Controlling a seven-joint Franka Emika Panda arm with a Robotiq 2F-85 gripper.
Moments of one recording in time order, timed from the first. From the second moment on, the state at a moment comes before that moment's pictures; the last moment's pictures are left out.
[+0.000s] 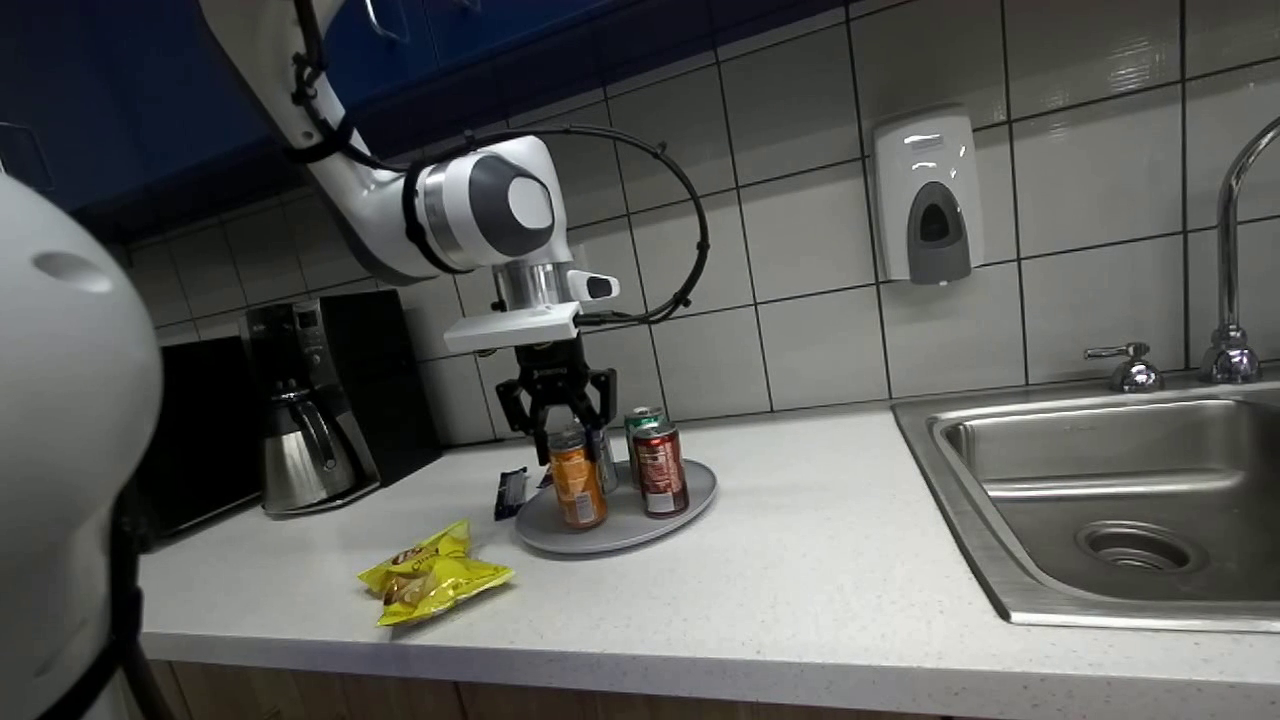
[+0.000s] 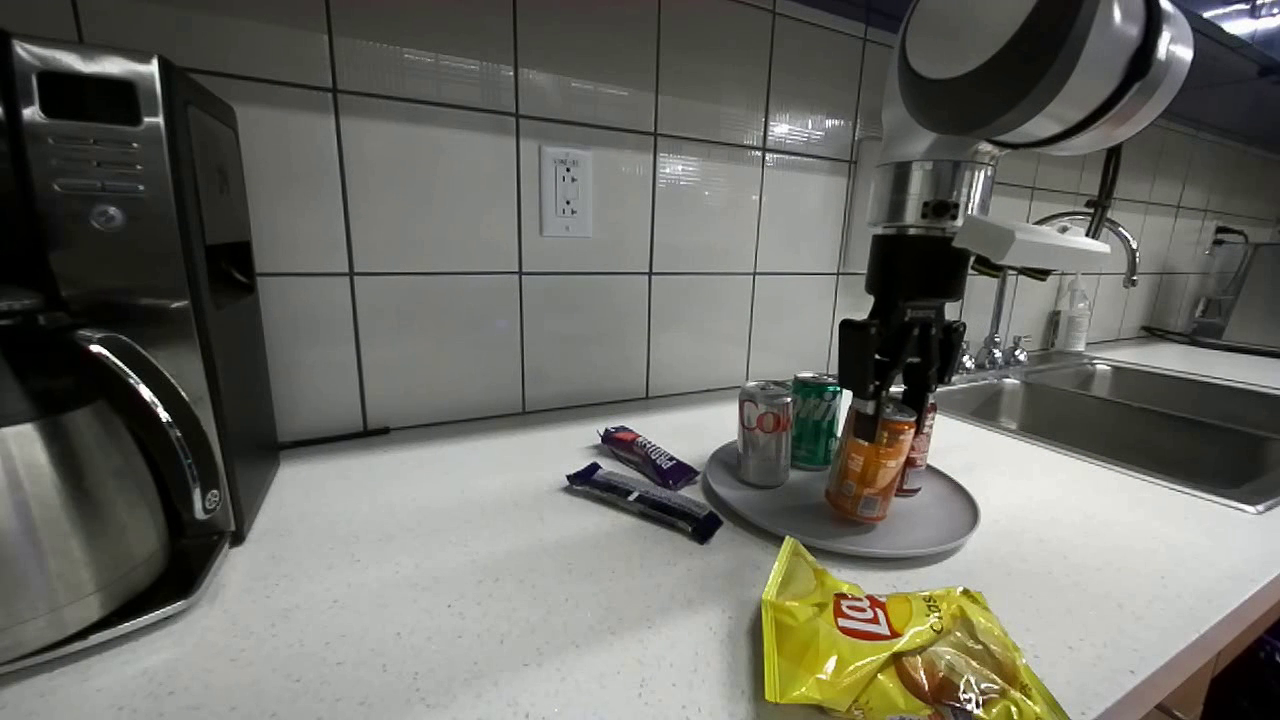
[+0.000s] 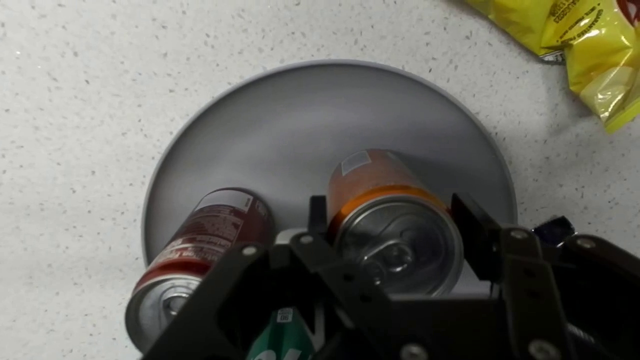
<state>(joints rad) 0.07 0.00 -0.01 -2.44 0.05 2.45 -0.11</state>
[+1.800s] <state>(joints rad) 0.08 -0.34 0.05 -2.62 -0.05 2.41 -0.05</state>
